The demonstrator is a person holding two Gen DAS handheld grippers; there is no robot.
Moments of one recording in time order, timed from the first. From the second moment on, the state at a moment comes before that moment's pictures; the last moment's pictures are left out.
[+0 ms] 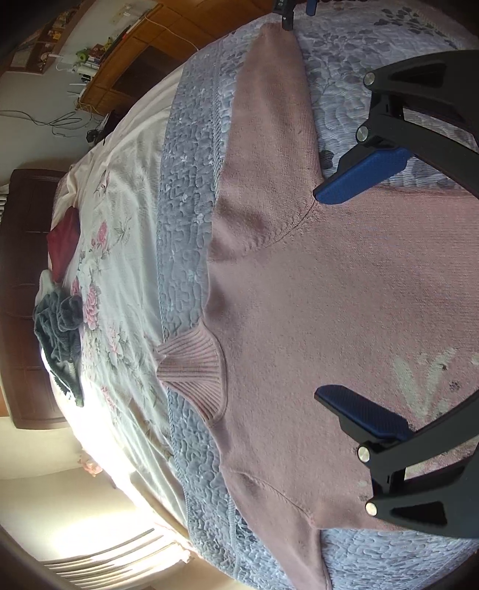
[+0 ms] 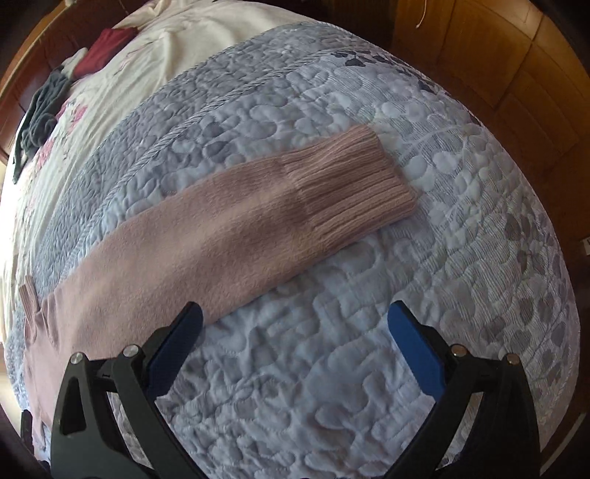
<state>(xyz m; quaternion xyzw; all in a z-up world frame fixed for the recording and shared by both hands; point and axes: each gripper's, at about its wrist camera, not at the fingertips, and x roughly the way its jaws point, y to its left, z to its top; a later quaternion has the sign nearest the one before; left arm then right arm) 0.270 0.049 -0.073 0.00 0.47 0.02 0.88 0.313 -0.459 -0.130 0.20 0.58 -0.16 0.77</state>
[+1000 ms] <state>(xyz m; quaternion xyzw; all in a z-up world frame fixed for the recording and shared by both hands) 0.298 0.088 -0.095 0.00 0.50 0.04 0.87 0.352 -0.322 -0.065 0.16 0.50 0.05 0.85</state>
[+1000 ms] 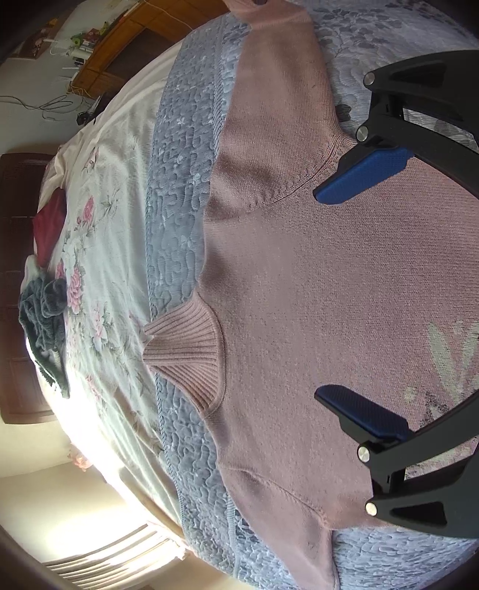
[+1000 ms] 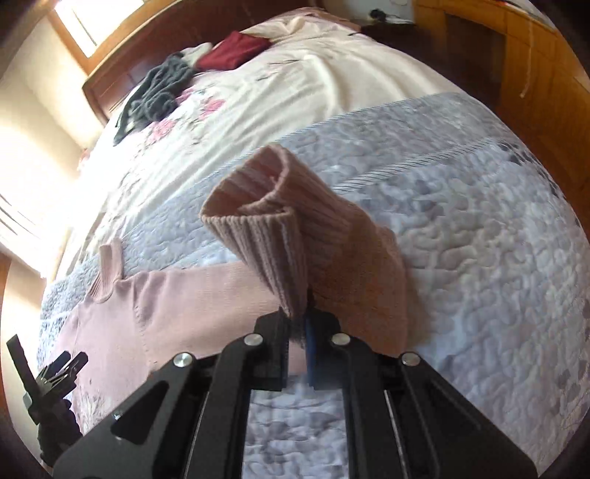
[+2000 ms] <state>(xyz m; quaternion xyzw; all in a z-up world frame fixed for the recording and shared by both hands) 0.314 0.079 -0.129 -0.14 0.58 -0.08 0.80 0.309 -0.161 -0.105 0.10 0.54 0.20 0.81</state>
